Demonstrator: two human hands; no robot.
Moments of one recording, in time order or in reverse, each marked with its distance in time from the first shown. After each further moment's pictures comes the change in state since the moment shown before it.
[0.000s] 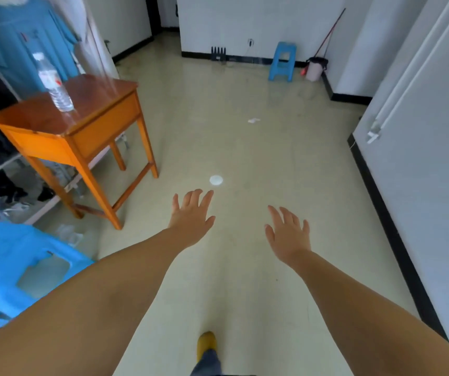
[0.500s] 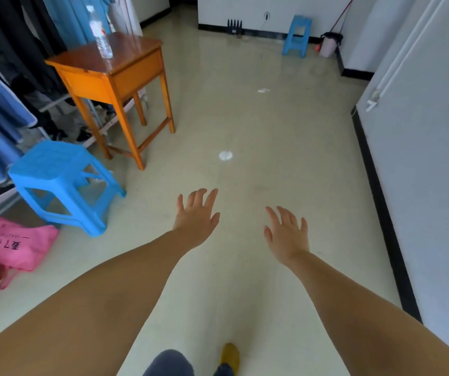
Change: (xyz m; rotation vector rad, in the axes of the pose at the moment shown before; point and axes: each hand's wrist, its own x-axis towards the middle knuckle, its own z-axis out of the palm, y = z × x) left_hand -0.383 0.120 0.005 -0.092 -0.040 -0.090; right_hand -0.374 0.033 0.056 -0.066 -0.060 -0.102
